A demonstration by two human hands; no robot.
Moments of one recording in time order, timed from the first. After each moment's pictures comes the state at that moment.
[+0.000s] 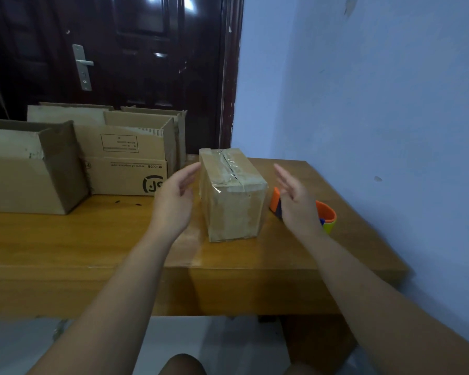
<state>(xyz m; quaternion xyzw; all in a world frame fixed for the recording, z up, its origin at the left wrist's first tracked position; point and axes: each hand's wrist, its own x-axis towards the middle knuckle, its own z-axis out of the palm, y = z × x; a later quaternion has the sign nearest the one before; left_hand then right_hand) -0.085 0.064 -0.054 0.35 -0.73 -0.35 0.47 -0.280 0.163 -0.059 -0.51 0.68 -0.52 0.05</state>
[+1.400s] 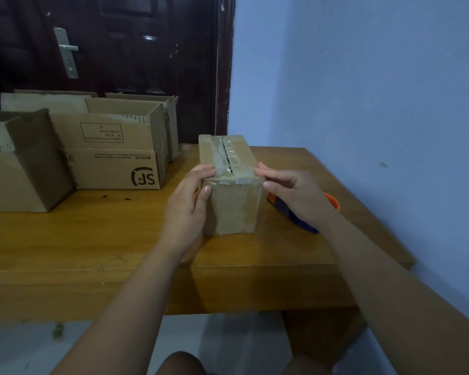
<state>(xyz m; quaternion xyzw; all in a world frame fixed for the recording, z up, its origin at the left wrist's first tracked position) -0.113 0.052 -0.099 0.23 -0.79 -0.26 0.51 -0.311 0.159 -0.057 -0.61 0.60 -0.48 0.19</state>
